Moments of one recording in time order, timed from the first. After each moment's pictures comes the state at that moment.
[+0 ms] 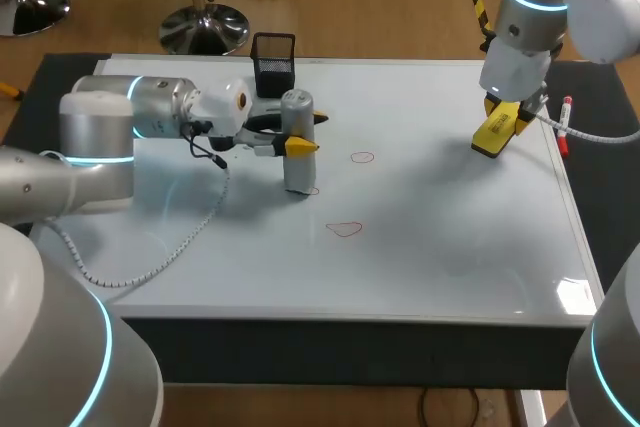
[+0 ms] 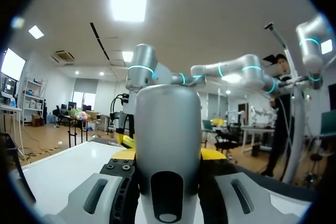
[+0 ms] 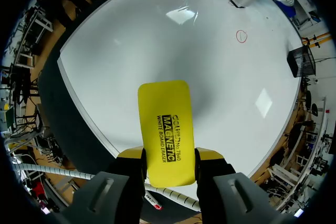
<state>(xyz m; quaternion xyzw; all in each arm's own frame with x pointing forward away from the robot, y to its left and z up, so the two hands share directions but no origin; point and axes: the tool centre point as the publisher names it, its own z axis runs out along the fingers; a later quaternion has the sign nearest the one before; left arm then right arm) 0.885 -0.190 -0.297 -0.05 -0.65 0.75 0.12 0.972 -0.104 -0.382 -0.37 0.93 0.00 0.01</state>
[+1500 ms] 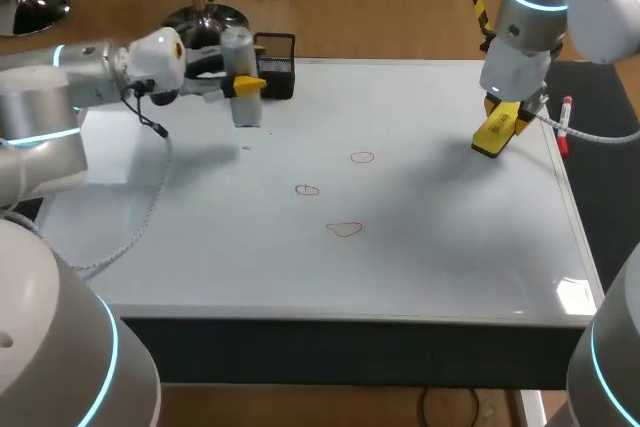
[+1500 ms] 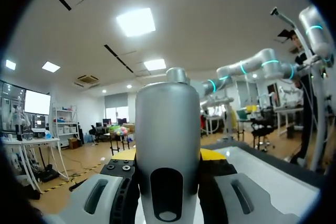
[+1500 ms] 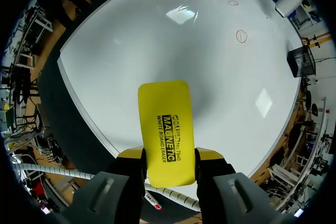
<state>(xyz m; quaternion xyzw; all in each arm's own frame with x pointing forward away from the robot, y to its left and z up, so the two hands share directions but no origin) 0.979 -0.092 -0.233 -0.01 -0.65 0.76 -0.06 0.972 -0.104 -0.382 -0.37 0.93 0.00 0.01</state>
